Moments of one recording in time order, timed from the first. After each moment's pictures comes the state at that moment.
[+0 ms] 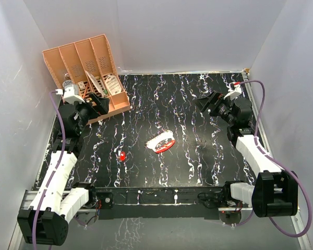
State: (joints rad) left arm -0.07 0.90 0.76 0.00 0.11 -0.43; right arm 0.02 1.16 0.70 0.31 -0.46 0.57
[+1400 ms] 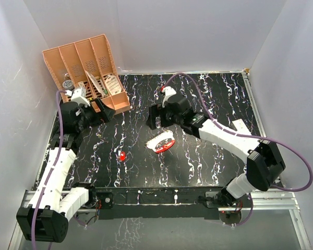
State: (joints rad) left arm -0.07 0.94 0.86 -0.32 0.27 -0.46; right arm 0.67 1.49 1.14 -0.18 -0.08 0.37
